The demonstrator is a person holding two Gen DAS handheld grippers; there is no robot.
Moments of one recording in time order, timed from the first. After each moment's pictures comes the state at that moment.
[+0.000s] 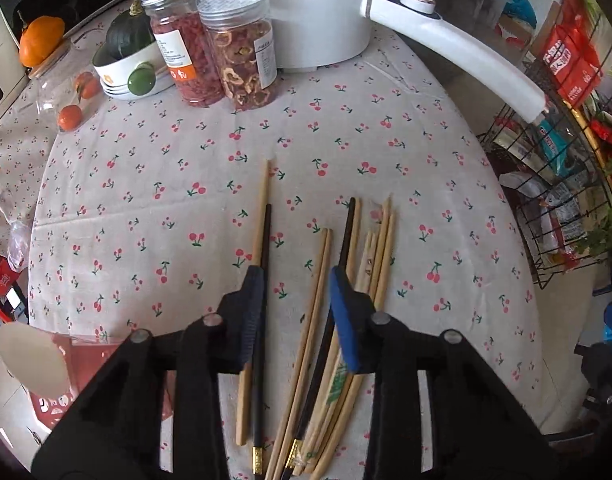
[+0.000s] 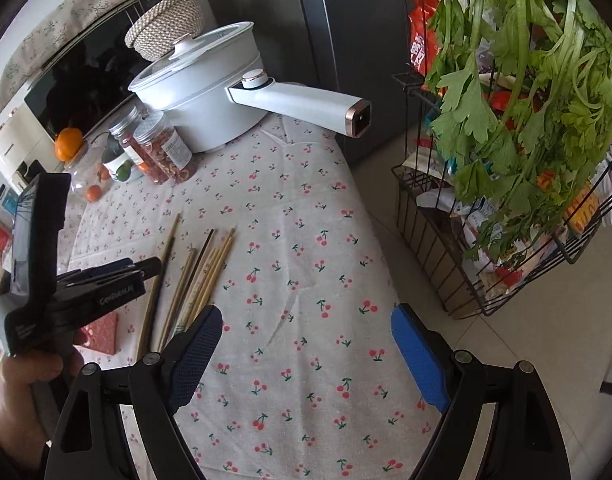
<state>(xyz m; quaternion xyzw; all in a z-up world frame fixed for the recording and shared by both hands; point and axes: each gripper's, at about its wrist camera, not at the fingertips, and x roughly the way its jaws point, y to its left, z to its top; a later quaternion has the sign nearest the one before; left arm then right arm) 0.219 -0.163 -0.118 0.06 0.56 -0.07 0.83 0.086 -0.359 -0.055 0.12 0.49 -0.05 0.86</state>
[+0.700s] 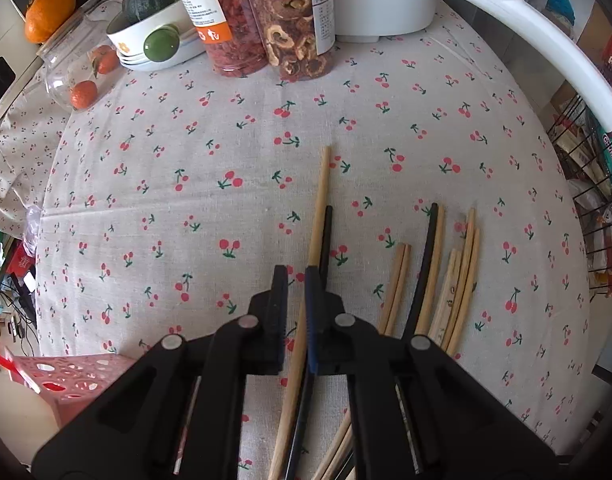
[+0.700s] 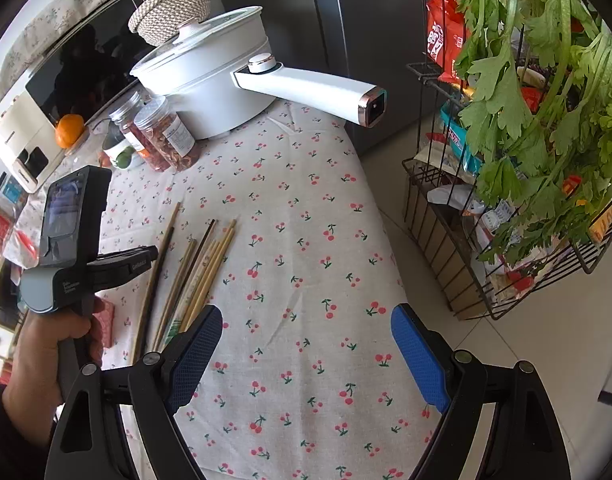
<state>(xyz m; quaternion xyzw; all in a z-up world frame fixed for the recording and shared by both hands) 0.246 -0.151 -0.150 0.08 0.58 -0.02 0.81 0.096 -0.357 -0.065 0.11 0.51 -0.03 0.85</state>
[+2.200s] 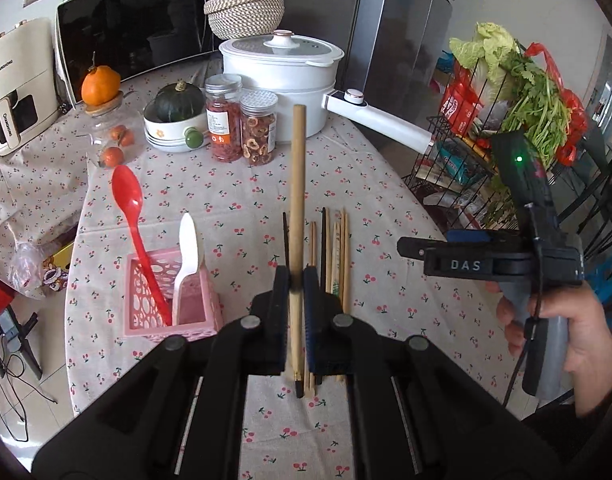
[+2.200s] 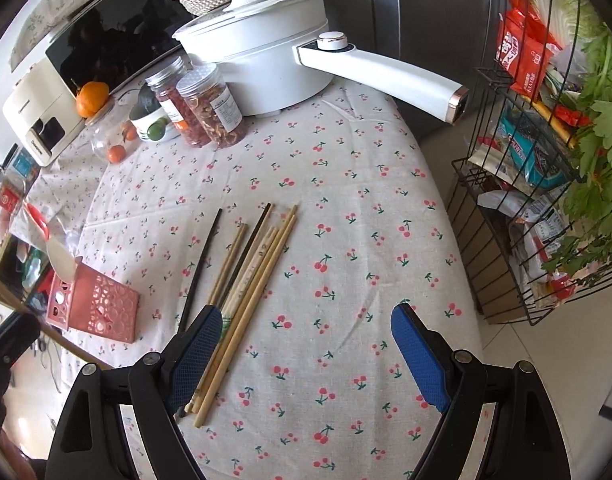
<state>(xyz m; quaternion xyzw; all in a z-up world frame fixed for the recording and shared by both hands) 0.082 -0.063 -0.017 0.01 0.42 -0.19 0.89 0.120 -0.290 -0.077 0.09 0.52 0.01 0.85</state>
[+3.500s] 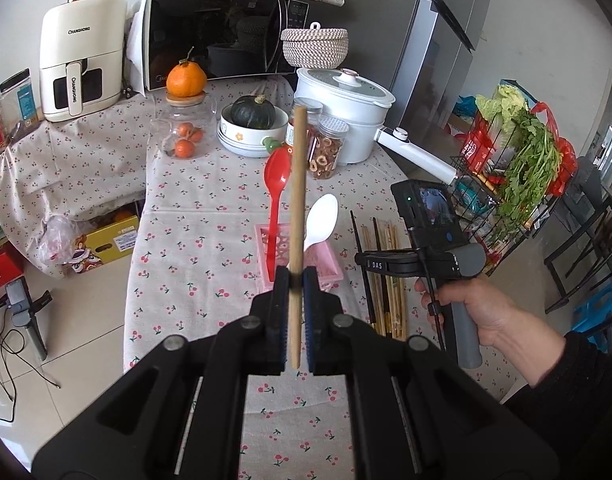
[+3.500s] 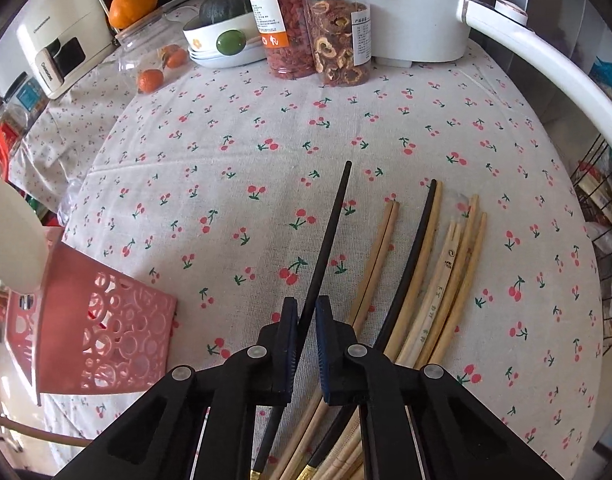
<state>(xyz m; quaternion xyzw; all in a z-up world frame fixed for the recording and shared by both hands) 0.040 0.061 -0.011 -0.04 0.38 -0.16 0.91 0.179 -0.162 -0.148 0.03 0.55 0.06 0.84</state>
